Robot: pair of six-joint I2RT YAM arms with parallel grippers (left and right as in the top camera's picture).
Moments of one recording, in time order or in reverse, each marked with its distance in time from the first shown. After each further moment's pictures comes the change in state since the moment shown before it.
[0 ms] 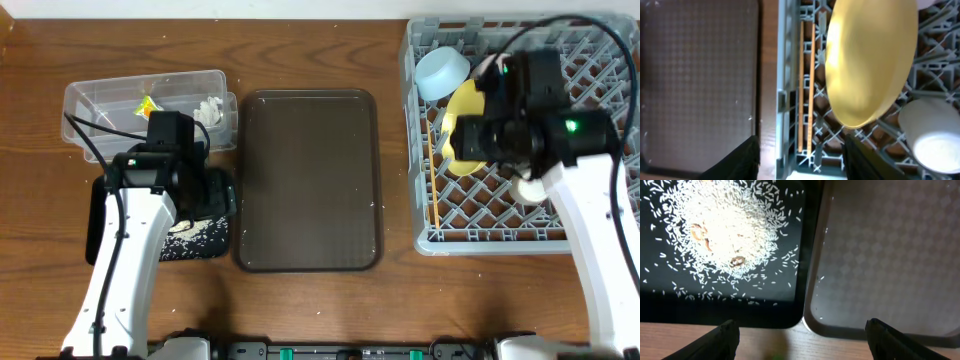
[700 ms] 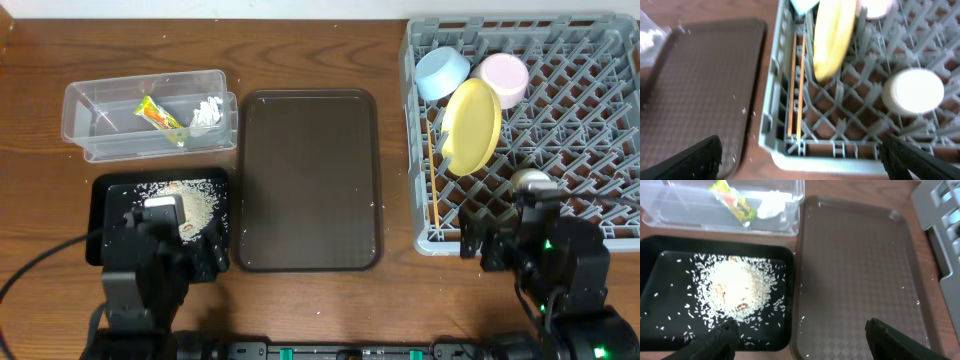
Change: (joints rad) left arm 0.000 -0.871 -0.348 0.208 0.018 0.003; right arm 0.000 -0.863 -0.689 0.246 0.050 0.013
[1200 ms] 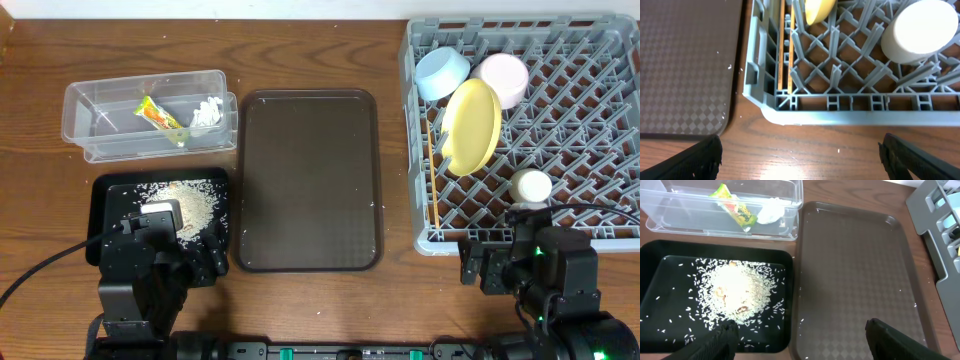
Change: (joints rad) left arm 0.000 -0.030 0.000 -0.002 0.000 0.000; right arm 0.000 -0.010 -0.008 -0.194 0.005 0.000
